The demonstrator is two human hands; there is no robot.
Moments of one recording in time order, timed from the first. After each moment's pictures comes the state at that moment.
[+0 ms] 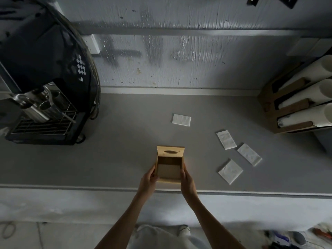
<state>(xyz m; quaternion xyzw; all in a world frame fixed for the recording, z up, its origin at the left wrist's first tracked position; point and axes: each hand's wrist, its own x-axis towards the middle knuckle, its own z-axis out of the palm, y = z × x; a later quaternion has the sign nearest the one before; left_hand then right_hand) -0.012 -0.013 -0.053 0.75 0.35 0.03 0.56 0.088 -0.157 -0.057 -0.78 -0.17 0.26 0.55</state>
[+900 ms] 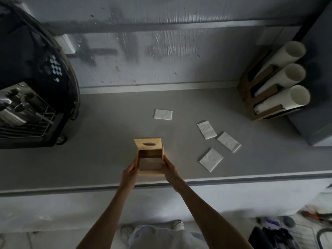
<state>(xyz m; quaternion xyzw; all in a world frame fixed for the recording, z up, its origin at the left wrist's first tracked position) -0.007 -0.036 -0.033 0.69 0.45 0.08 0.56 0.113 -0.177 -0.035 -0.66 -0.15 0.39 0.62</state>
